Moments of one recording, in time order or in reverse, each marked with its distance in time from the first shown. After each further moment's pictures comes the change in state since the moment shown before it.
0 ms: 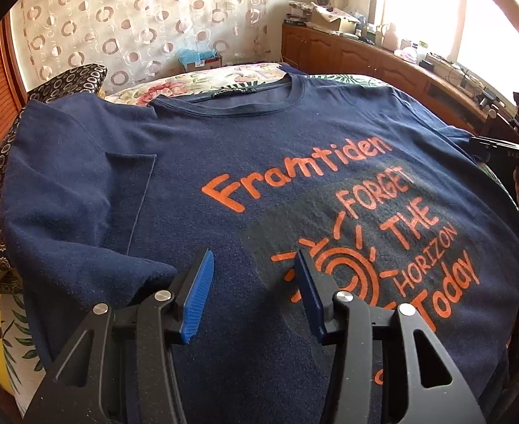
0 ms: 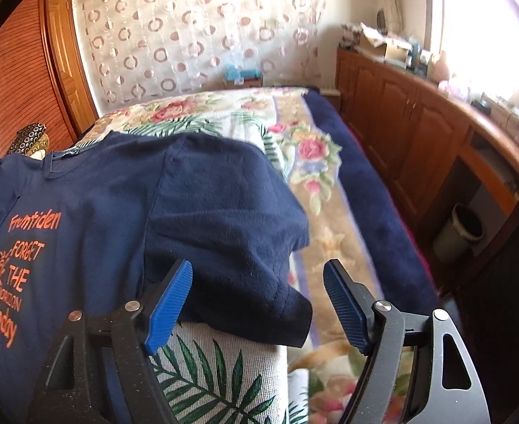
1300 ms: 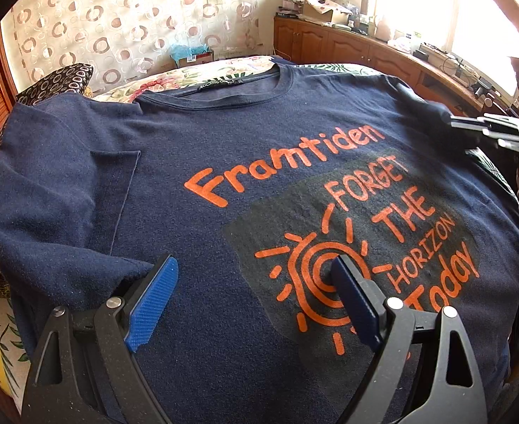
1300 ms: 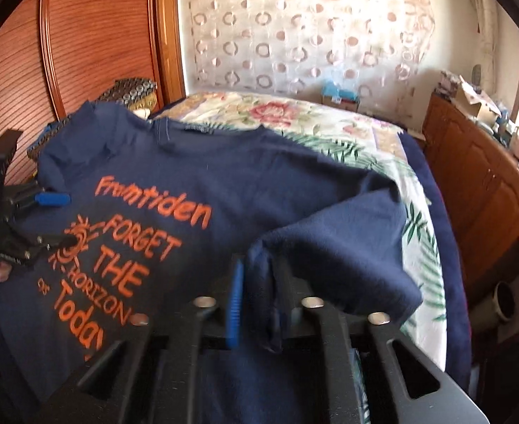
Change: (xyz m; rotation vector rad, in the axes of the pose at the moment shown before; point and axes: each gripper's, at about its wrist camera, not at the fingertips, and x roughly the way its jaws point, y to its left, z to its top) left arm 0.008 -0.009 0.000 0.027 0.029 0.000; right arm -0.008 0.117 0.000 -0.307 -0.048 0.197
